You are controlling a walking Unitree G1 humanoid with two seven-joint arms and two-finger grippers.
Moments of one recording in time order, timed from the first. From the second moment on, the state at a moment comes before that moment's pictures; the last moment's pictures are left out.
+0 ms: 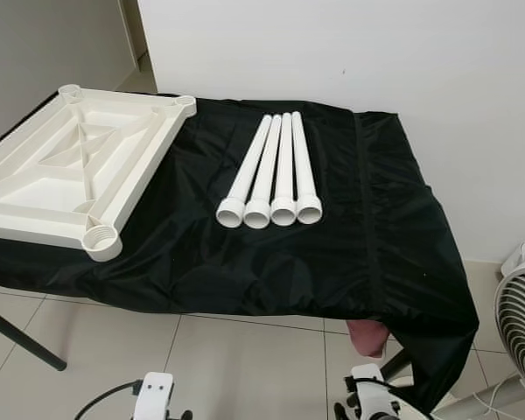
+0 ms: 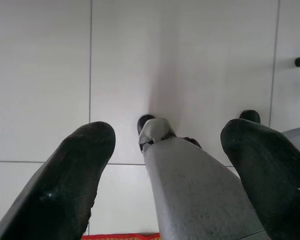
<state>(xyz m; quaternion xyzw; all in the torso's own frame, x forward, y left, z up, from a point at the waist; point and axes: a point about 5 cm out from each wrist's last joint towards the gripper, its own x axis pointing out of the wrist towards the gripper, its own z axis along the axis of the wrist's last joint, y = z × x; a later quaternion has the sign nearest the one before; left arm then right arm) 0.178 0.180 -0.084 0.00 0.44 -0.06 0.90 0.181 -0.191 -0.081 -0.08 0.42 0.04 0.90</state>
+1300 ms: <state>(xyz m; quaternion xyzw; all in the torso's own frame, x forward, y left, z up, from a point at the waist) 0.169 0.173 -0.091 0.06 0.47 -0.07 0.88 0.171 -0.186 -0.088 -0.11 0.45 0.06 0.88</state>
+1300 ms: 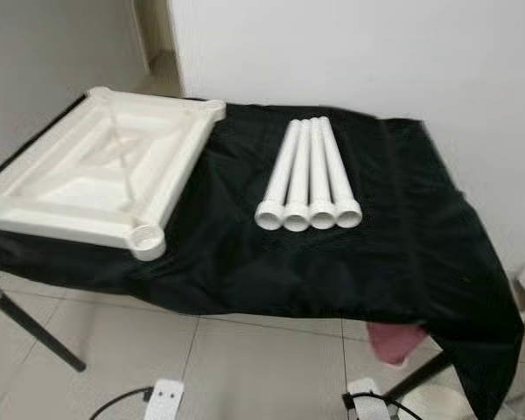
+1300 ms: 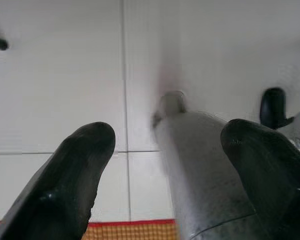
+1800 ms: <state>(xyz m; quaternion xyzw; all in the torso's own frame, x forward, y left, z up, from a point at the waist) 0.165 0.178 -0.093 0.07 0.48 -0.07 0.87 0.170 -0.180 -0.089 -0.11 0.45 0.07 0.88</state>
